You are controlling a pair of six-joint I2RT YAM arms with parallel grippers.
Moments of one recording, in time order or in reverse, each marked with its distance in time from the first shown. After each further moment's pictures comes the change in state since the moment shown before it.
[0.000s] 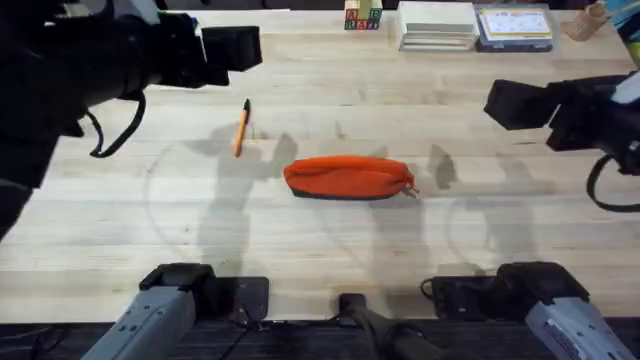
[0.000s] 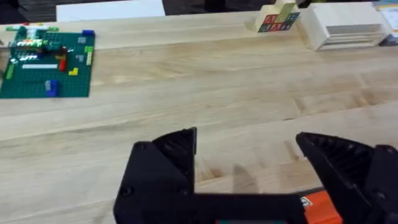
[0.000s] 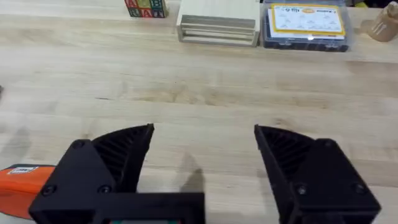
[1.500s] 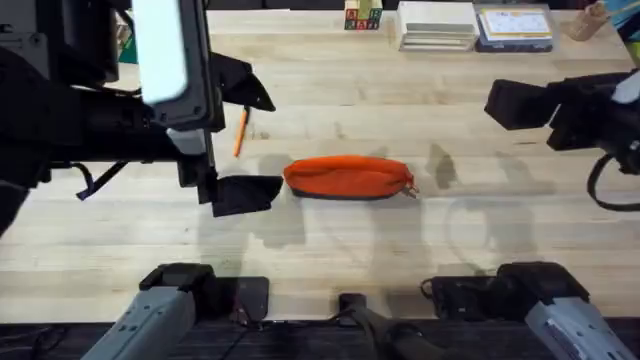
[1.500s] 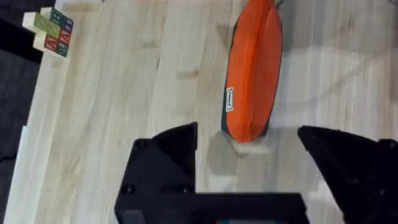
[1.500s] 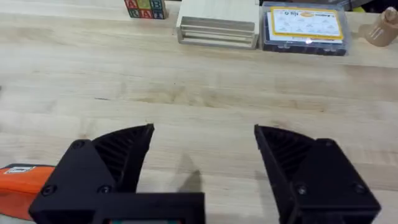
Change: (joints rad) left arm -0.001 0.000 0.008 -0.564 0.512 1.337; right arm 0.000 0.000 0.000 0.007 0.000 -0.020
